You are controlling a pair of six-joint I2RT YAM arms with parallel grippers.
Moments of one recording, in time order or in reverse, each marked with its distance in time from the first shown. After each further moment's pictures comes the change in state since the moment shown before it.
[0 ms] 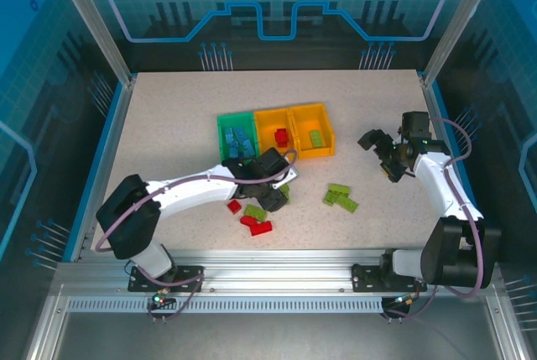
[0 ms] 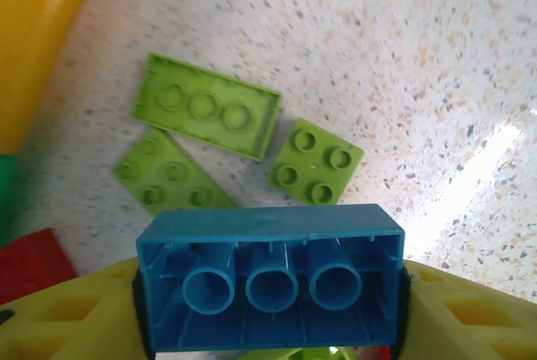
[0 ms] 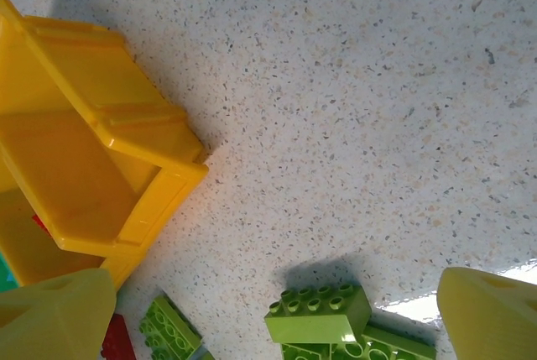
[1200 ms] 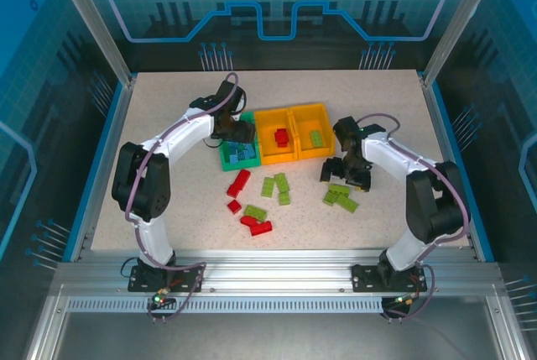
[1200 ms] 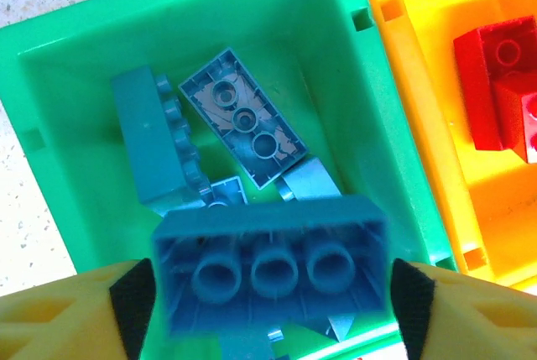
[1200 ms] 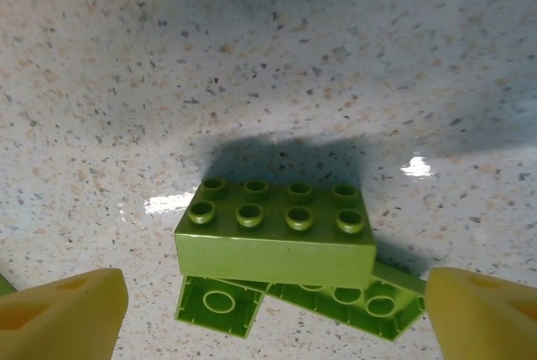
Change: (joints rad) left arm 0.501 0.272 0.410 -0.153 0.042 -0.297; right arm 0.436 0.354 0.148 -0.265 0.231 -0.158
